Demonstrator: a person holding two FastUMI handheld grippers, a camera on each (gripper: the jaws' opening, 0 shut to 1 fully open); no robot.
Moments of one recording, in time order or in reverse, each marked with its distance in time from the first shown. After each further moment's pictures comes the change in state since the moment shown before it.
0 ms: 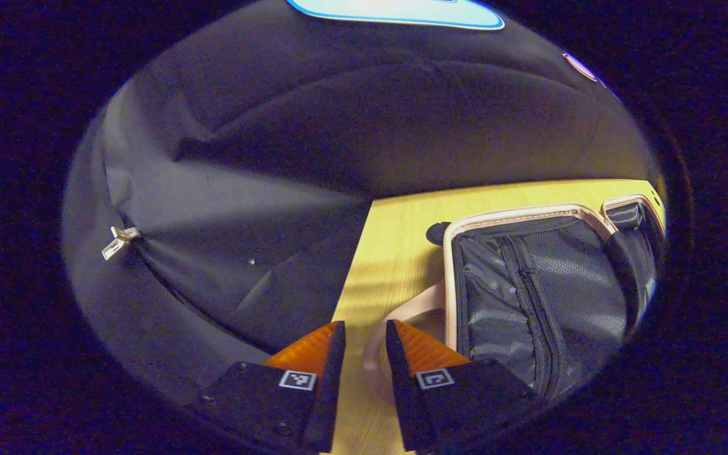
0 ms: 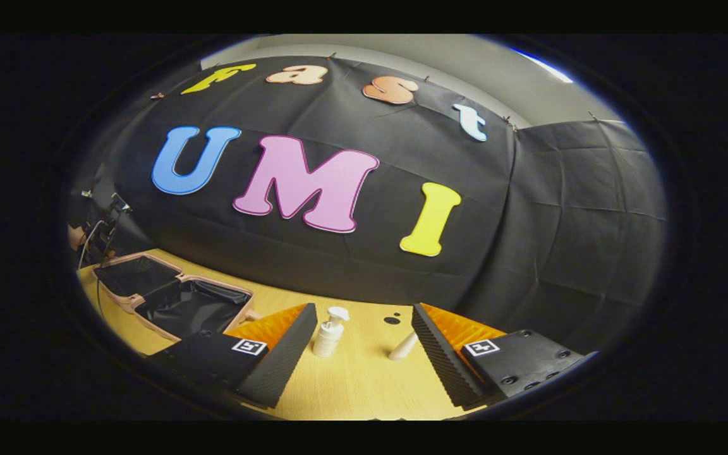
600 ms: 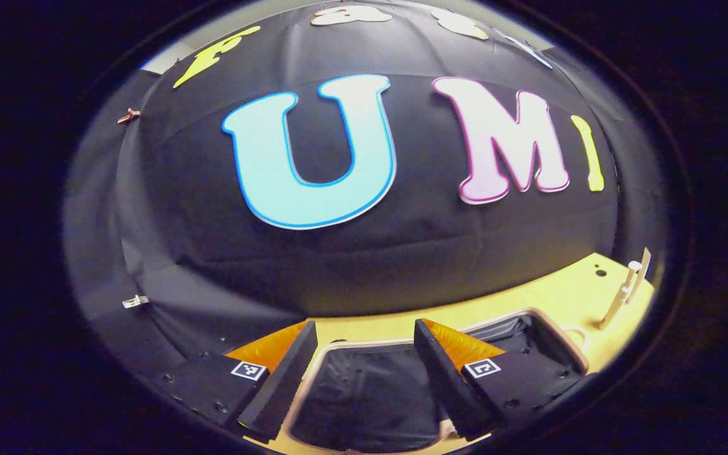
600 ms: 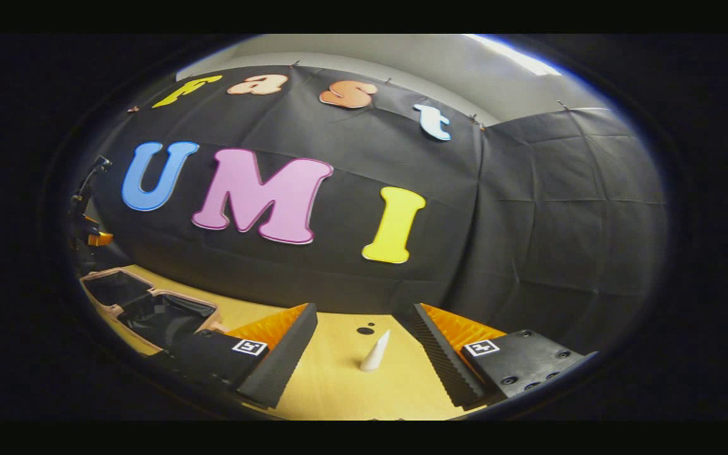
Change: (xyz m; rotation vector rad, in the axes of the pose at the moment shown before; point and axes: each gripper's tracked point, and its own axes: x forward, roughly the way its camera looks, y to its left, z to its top) left arm -0.234 -0.192 0.159 -0.119 -0.510 -0.221; right arm 0.034 -0.087 -0.016 0.078 -0.049 -0.120
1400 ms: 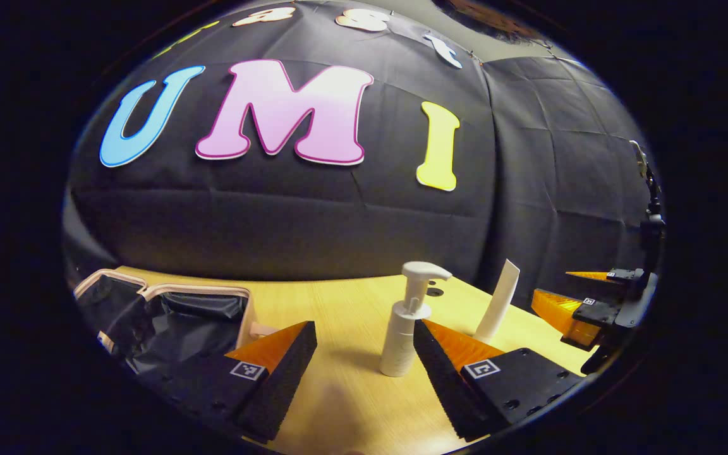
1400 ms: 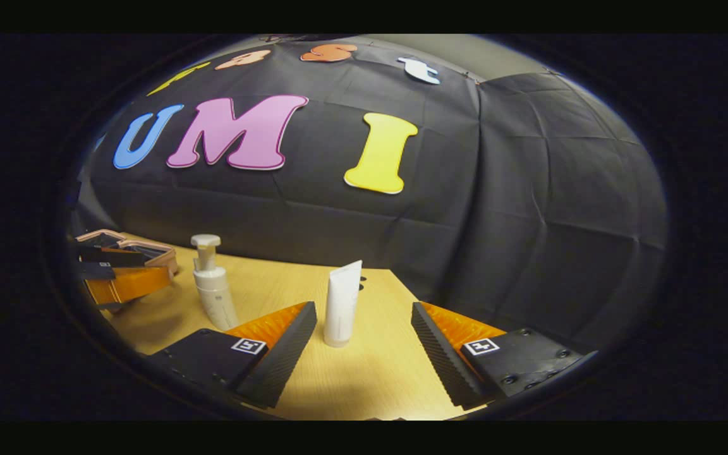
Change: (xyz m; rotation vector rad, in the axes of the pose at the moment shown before) left arm -0.045 -0.435 -0.110 -0.132 0.045 -0.465; right arm 0.075 -0.044 -0.194 0.033 0.204 0.093
